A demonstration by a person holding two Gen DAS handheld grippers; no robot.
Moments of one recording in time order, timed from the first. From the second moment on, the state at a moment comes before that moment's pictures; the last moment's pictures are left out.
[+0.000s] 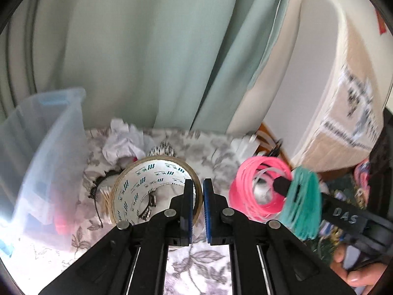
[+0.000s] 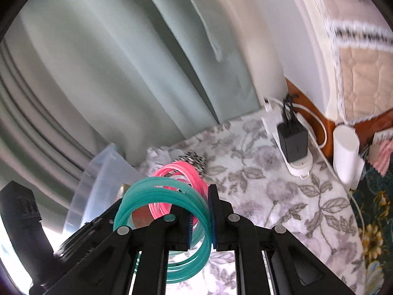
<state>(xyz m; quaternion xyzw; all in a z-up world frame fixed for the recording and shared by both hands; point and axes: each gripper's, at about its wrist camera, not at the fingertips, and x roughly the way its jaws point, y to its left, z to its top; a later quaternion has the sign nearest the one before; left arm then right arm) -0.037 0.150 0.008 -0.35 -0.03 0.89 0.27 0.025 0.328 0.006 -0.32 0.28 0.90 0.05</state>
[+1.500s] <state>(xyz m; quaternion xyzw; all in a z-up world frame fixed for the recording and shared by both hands) -0.021 -0.098 0.057 -0.19 -0.24 0.94 0.14 -0.043 0.071 0.082 -0.32 0.07 0.94 -0.12</state>
